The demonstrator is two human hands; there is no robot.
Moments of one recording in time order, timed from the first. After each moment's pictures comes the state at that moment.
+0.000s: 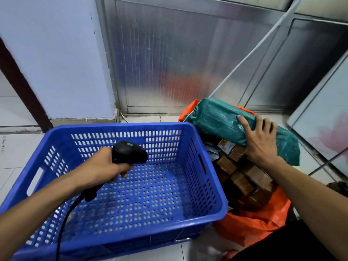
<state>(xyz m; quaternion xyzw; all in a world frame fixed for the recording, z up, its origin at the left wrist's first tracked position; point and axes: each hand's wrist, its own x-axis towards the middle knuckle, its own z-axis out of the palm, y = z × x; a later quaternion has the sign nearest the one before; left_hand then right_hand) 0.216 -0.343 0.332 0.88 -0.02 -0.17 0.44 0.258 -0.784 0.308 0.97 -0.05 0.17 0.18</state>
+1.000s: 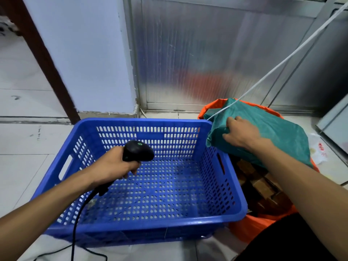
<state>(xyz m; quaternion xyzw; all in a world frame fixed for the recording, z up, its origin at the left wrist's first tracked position) 0.201 -0.317 0.326 0.89 0.03 -0.17 0.42 0.306 -0.676 0.324 1.00 -0.02 0.00 0.01</state>
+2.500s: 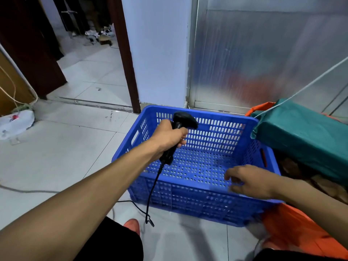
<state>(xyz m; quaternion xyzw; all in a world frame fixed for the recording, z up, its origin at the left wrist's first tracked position) 0.114 -0.328 0.367 0.78 0.17 -0.02 0.60 0.129 -0.589 0.308 0.91 0.34 -0.23 0.02</state>
